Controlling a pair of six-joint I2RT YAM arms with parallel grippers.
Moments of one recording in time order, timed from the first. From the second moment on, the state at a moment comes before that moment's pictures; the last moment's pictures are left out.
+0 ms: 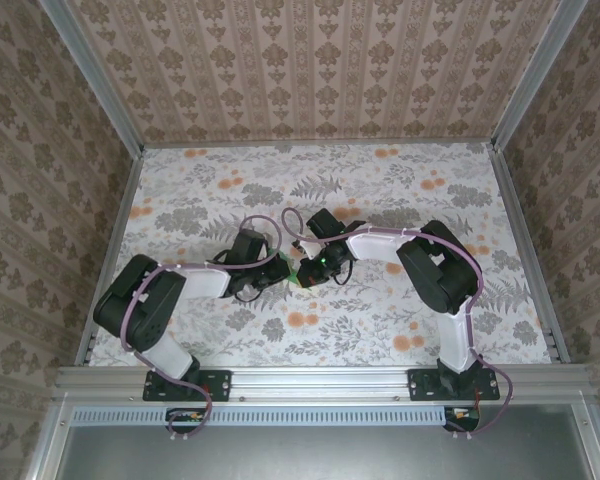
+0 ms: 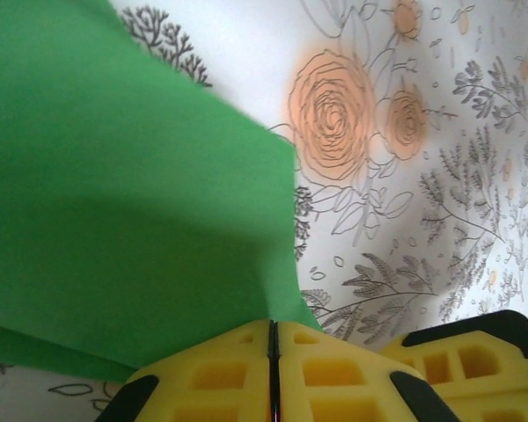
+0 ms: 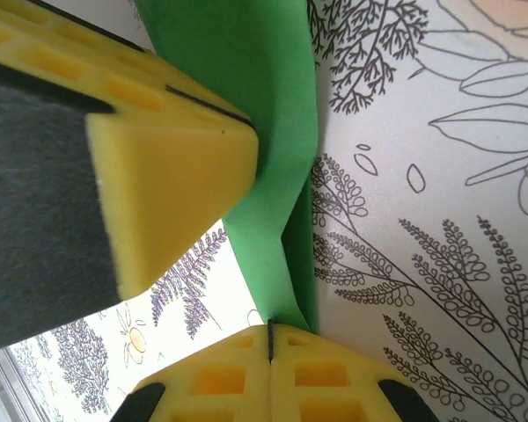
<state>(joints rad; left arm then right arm) -0.58 1.61 0.59 0.17 0.32 -0.86 0.66 2.01 1.23 -0.44 -0.53 0.24</state>
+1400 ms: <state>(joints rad) -0.25 1.37 0.52 0.12 0.39 -0.77 0.65 2.01 1.21 -0.38 -0.56 0.26</state>
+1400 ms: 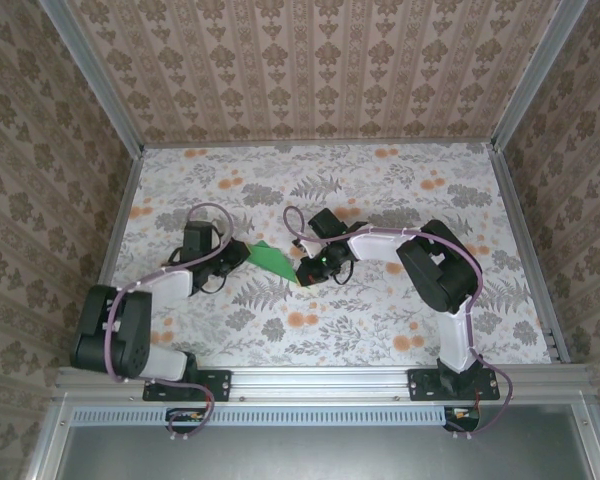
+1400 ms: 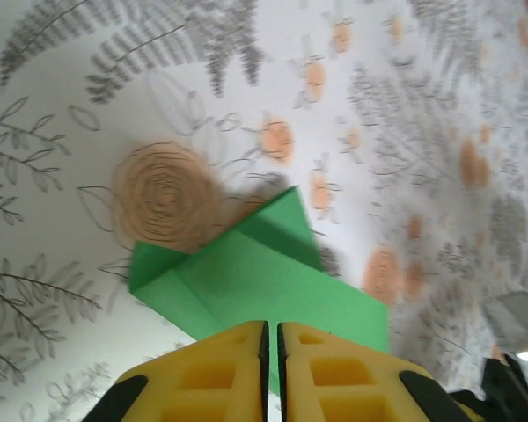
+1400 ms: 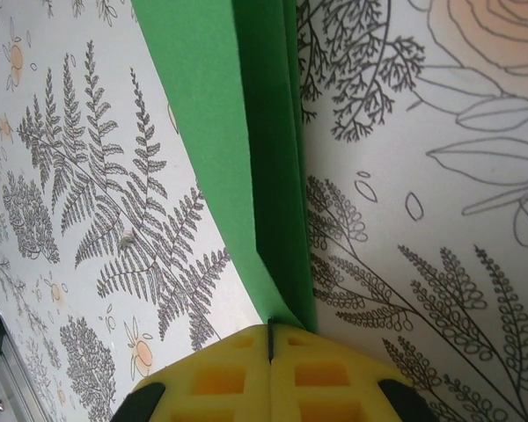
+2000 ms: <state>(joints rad) -0.42 1.41 0.50 0.16 0.39 -0.78 0.66 1.95 1.27 -0.33 -0.62 0.32</state>
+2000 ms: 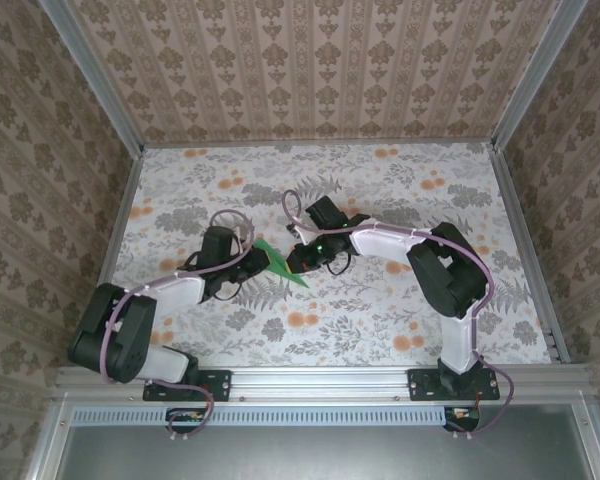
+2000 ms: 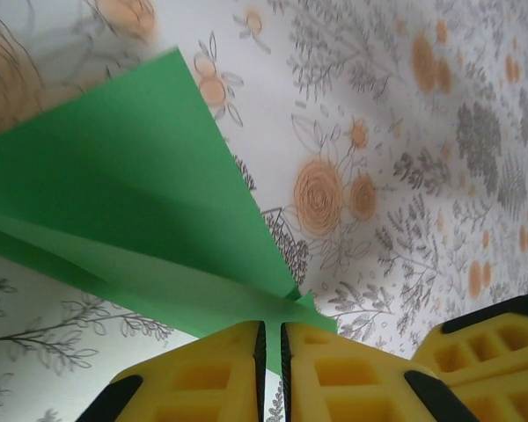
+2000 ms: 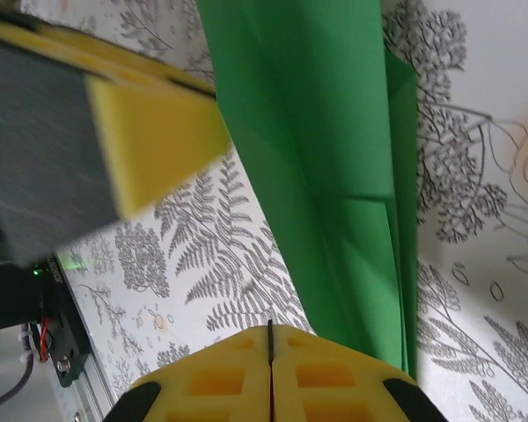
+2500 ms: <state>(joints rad) -0.47 1.53 0.55 0.22 0.38 -0.82 0.68 2.00 1.31 -0.35 -0.62 0.28</state>
